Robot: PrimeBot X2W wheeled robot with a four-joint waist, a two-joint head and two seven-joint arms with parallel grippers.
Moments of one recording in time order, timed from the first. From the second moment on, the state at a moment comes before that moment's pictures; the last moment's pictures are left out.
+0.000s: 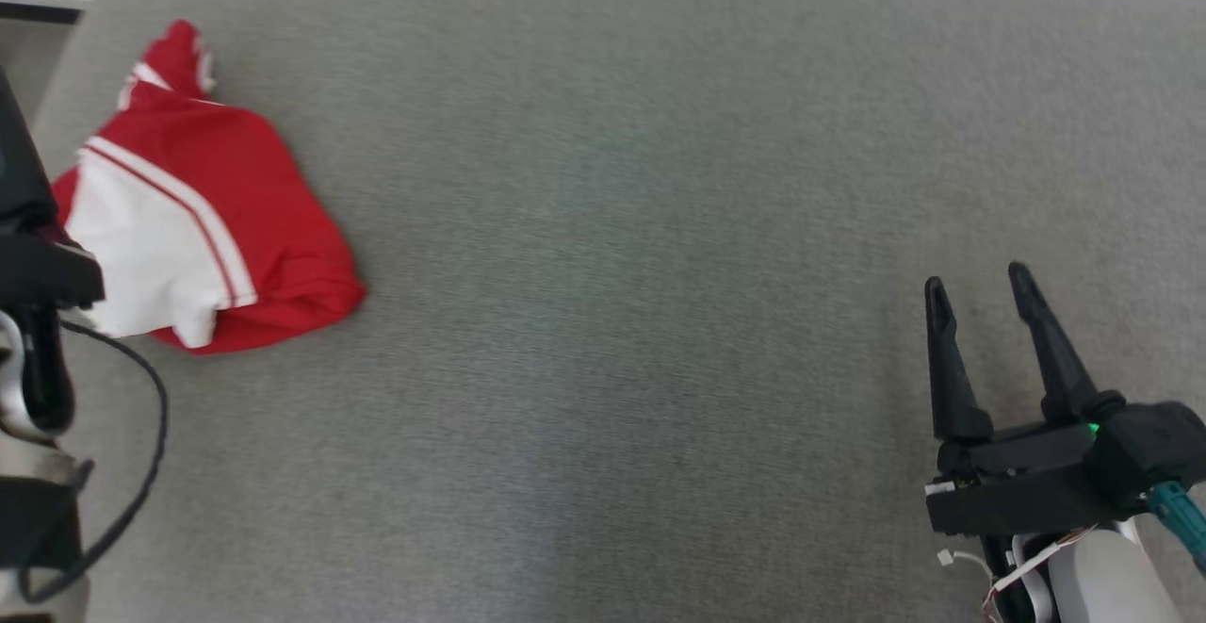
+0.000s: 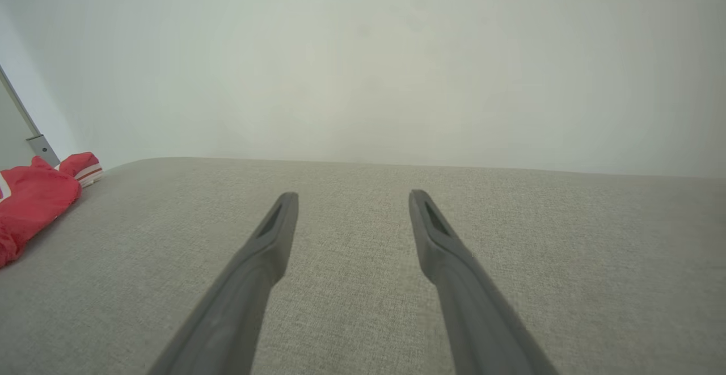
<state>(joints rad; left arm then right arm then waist) -0.72 0.30 0.20 0.48 -0.31 -0.12 -0.20 -0.17 -0.21 -0.01 0.03 0.15 0.13 -0.26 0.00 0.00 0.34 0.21</state>
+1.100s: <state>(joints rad) -0.90 0.41 0.14 0.94 -0.52 -0.11 0.47 -0.19 -0.19 -0.02 -0.05 0.12 0.13 -0.24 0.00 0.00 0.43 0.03</state>
